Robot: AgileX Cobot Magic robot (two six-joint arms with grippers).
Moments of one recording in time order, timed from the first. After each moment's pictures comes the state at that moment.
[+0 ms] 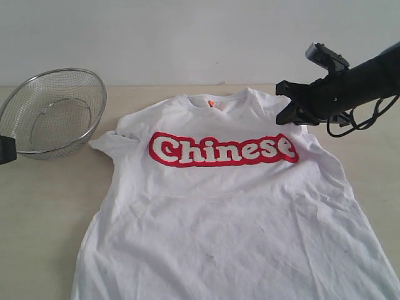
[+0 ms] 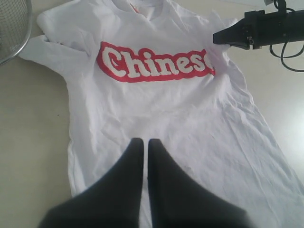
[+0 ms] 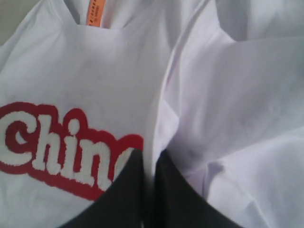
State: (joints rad) left arm -0.24 0.74 -0.59 -0.50 0.62 0.16; right arm -0.11 2.07 -1.35 1.07 0.67 -0.78
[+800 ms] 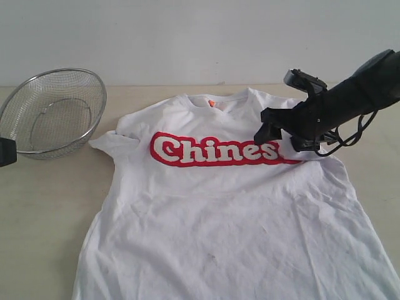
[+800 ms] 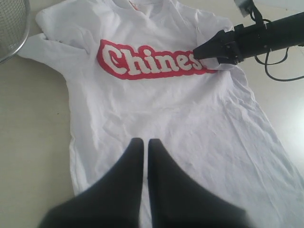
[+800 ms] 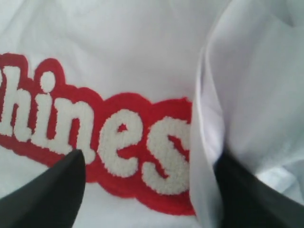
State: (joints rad) left arm -0.24 0.74 -0.59 -0.51 0.63 0.18; right arm -0.06 2.15 -1.36 0.95 0.66 -0.73
